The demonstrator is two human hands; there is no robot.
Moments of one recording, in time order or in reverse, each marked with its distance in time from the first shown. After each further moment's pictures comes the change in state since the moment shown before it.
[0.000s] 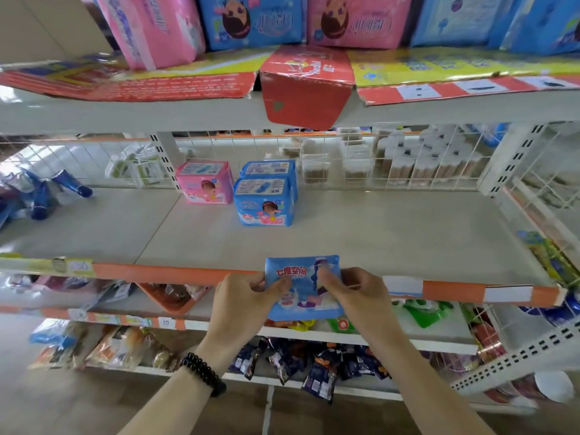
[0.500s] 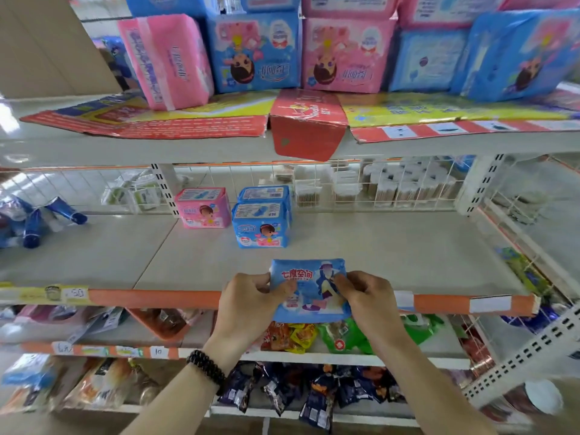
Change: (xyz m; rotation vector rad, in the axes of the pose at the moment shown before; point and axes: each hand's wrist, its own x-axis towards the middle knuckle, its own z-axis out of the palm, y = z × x) left_hand 0.005 0.030 -0.013 0.011 -0.028 0.051; right_hand -0.002 -0.016 -0.007 -0.037 0.090 -0.136
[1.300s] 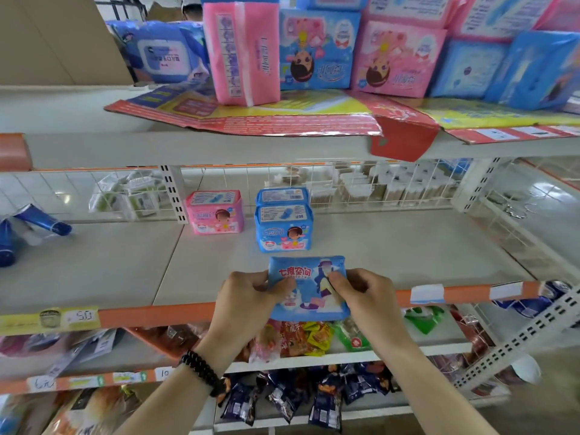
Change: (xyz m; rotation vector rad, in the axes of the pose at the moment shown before) left_hand 0.040 -0.057 -0.102 -0.138 -0.150 0.025; right_hand -0.027 -0.043 0.114 -0.010 0.129 -0.019
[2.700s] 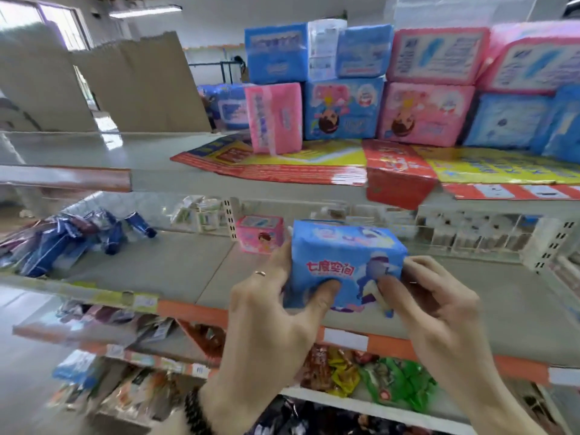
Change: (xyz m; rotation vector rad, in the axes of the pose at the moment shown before) left_hand -0.100 0.124 0.028 0.224 0.400 0.526; right_hand -0.011 -0.072 -0.093 0.208 -0.186 -0.608
